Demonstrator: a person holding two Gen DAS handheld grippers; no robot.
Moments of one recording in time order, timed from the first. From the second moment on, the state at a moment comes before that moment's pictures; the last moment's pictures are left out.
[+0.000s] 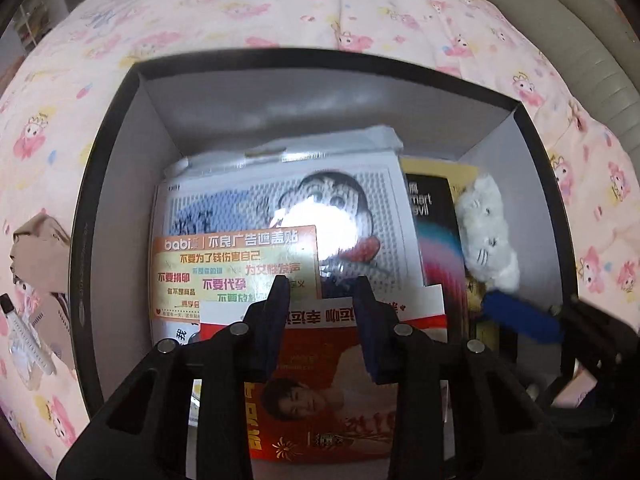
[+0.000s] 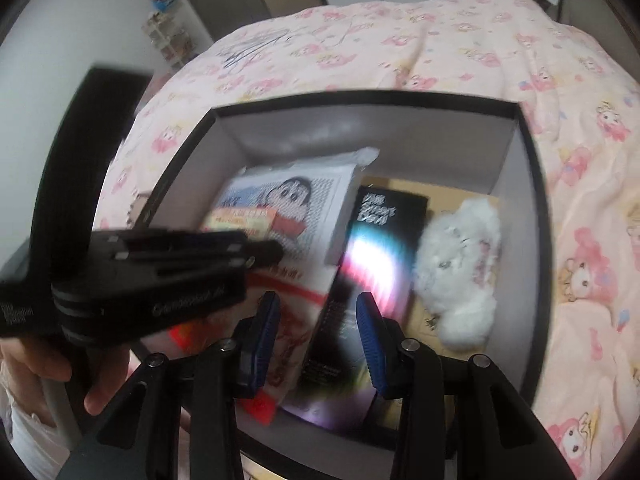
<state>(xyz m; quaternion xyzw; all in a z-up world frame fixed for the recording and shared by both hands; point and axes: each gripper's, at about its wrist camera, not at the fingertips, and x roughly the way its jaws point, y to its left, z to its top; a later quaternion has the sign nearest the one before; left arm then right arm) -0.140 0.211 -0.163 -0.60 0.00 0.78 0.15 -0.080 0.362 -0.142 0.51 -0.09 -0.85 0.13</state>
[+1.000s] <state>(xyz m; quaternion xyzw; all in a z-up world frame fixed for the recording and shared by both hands) -0.103 0.193 -0.147 -0.59 -0.03 0.78 0.21 -0.061 0.358 -0.131 0.50 0.09 -0.86 0.07</state>
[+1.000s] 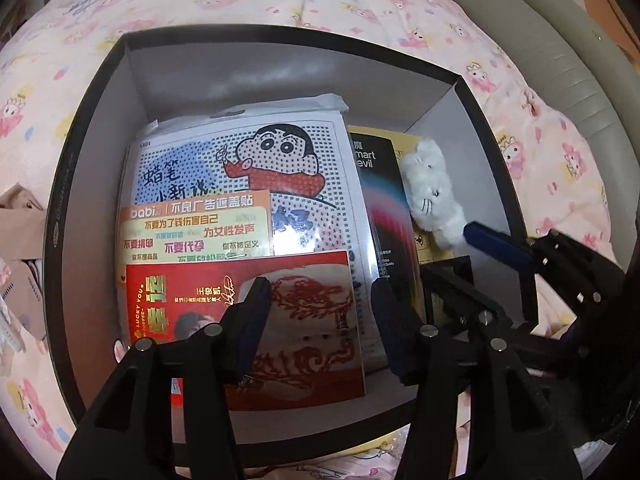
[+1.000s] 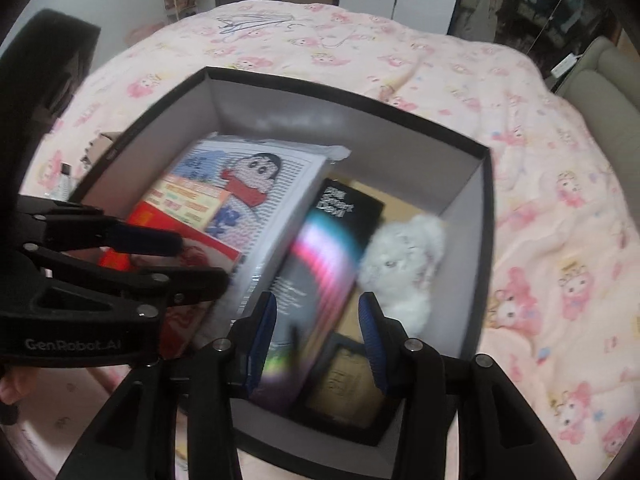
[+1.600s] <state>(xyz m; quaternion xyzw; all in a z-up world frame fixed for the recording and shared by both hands) -0.093 0.165 -0.149 -0.59 -0.03 0.79 0.17 -0.079 0.374 -0.143 0.52 -0.05 -0.85 0.07</state>
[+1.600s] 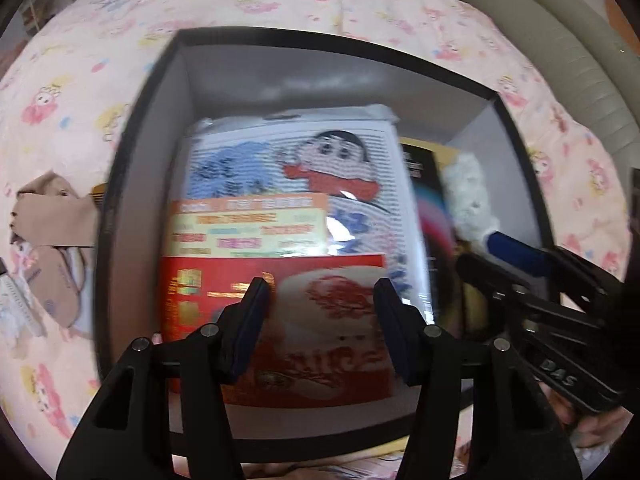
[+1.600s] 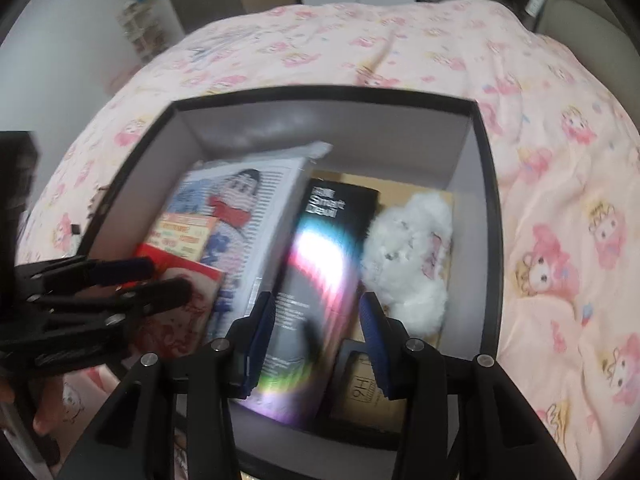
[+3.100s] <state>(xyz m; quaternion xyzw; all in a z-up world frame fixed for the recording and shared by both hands) 0.022 -0.103 -0.072 -0.43 -0.20 0.88 0.03 -0.046 0.070 -0.039 0.45 0.06 -0.85 0.25</state>
